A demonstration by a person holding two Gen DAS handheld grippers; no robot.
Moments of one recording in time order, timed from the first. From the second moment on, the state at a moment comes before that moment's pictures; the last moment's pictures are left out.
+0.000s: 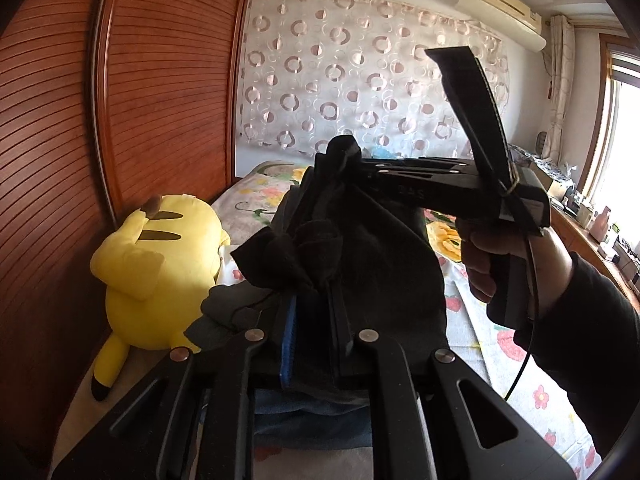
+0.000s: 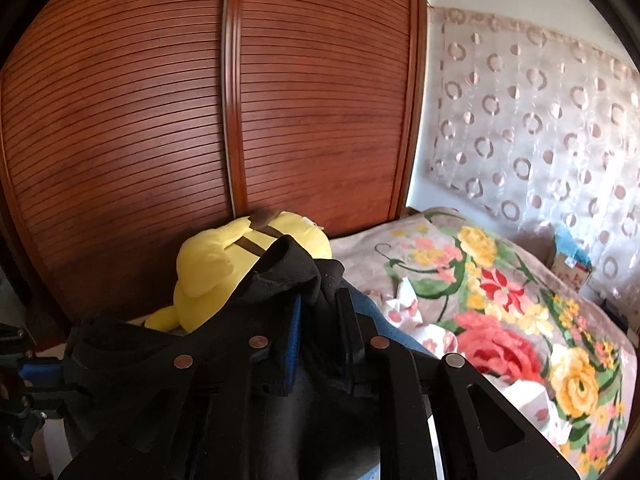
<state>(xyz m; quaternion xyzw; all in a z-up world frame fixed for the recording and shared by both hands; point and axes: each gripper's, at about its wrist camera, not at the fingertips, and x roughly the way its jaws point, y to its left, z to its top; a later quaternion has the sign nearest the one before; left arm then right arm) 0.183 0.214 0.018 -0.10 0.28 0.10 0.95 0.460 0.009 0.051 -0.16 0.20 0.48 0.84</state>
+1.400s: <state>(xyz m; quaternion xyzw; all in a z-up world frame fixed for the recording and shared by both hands) 0.185 0.206 0.008 -0.05 0.30 0.11 0.95 0.408 -0.070 0.048 -0.08 0.22 0.46 0.86</state>
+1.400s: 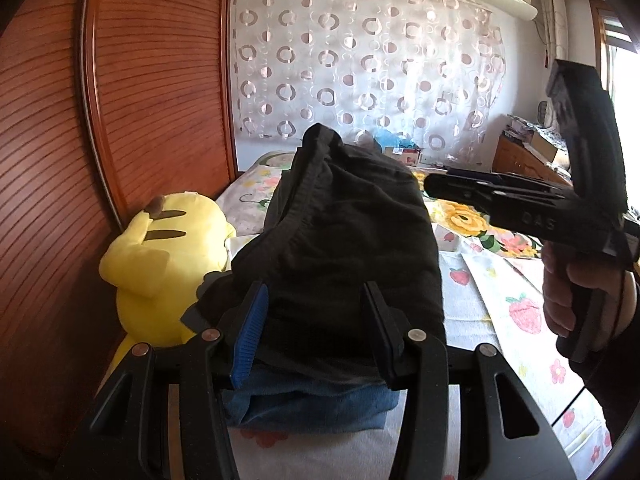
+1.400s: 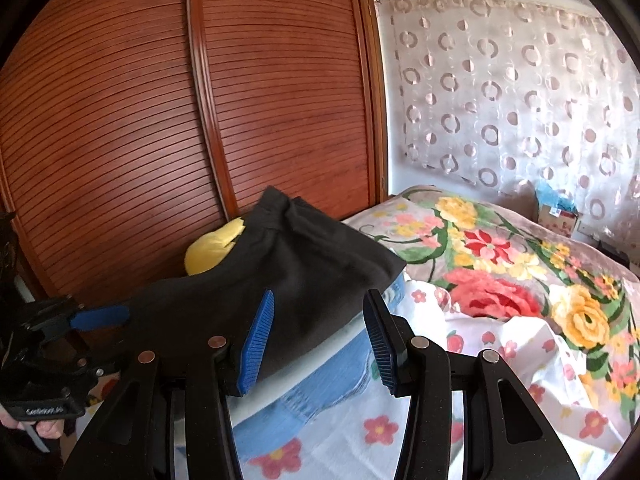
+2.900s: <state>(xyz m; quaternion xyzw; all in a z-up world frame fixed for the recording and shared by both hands) 0.106 0.117 0.032 -0.02 0.27 0.01 0.96 0.190 -0.163 0.053 -0.04 0.21 0.28 0.94</state>
